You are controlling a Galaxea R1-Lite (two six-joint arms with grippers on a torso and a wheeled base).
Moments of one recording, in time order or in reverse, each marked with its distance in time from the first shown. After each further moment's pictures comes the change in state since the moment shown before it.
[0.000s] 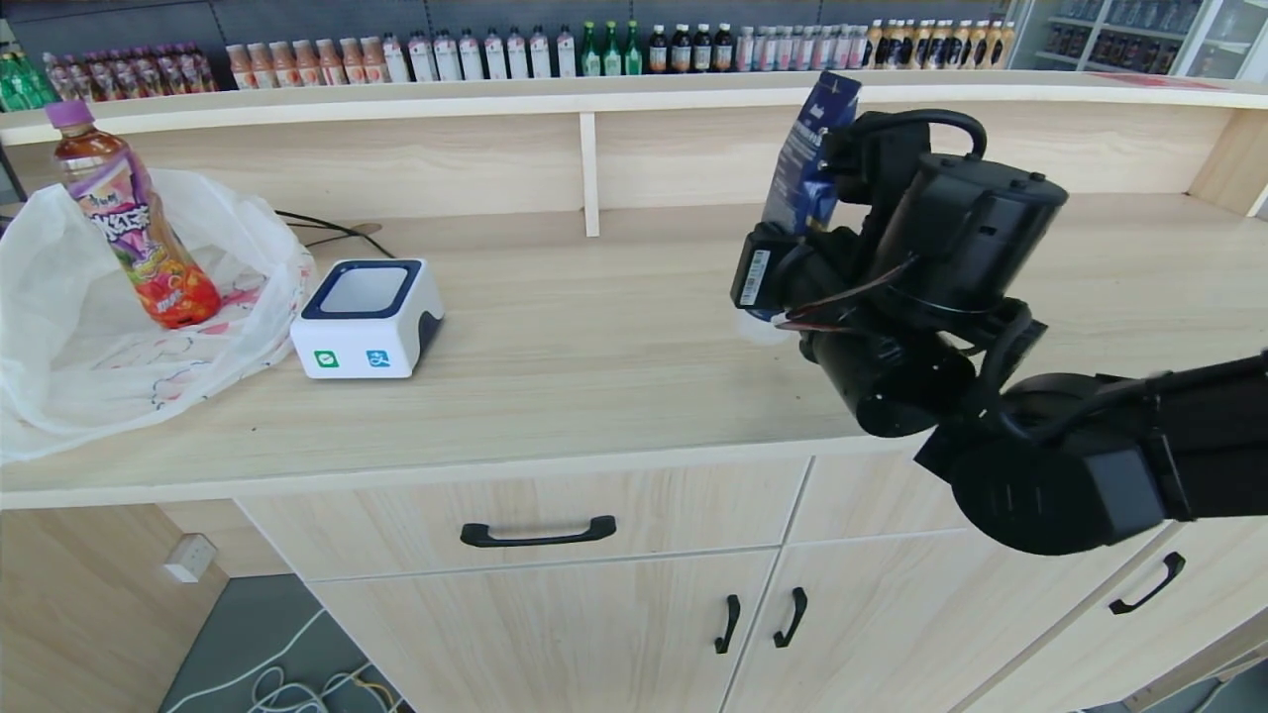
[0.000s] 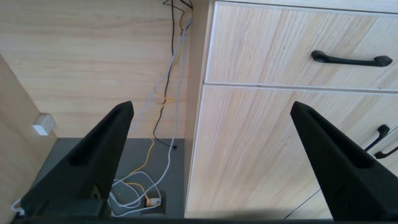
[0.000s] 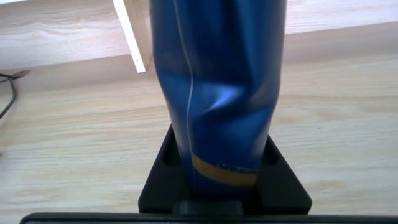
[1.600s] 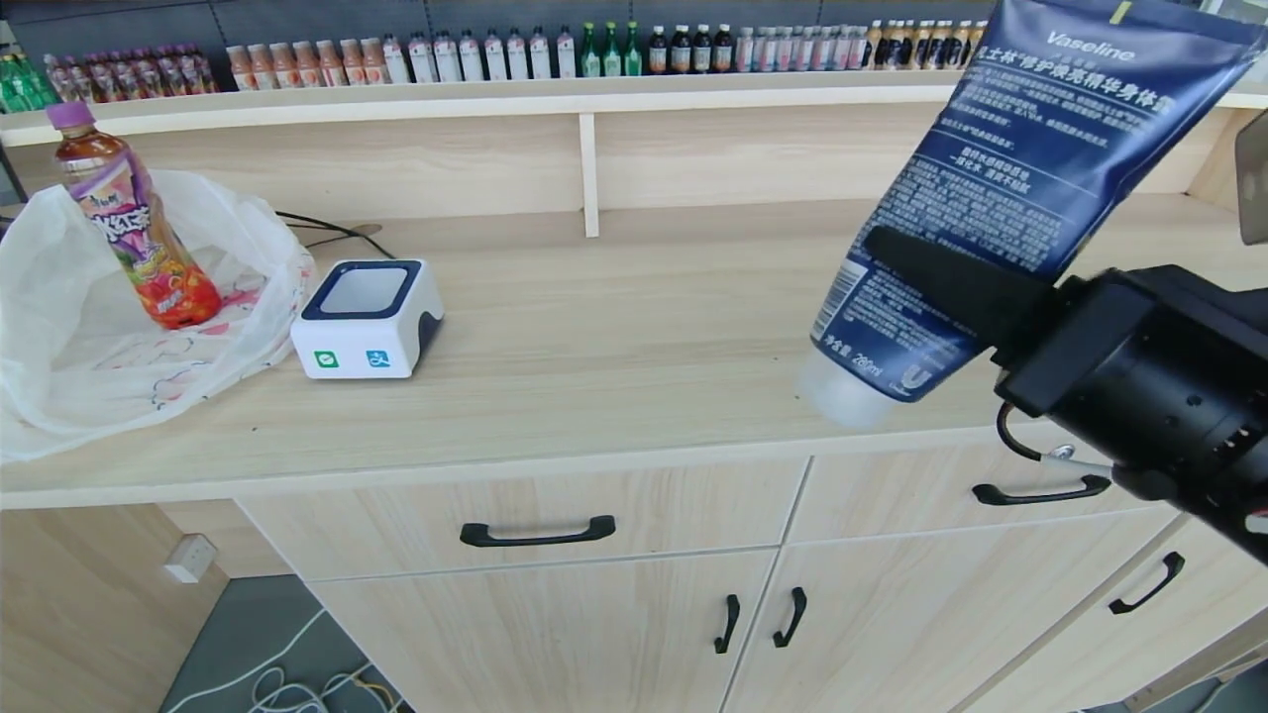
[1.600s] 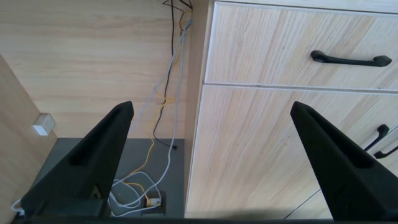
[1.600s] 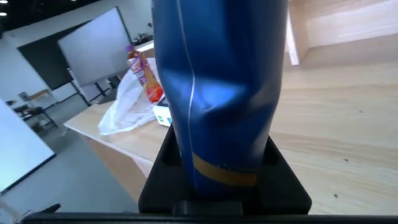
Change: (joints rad) left arm 0.000 0.000 0.000 0.000 0.000 0.000; right arm -0.004 -0.482 0.560 -0.211 0.671 0.333
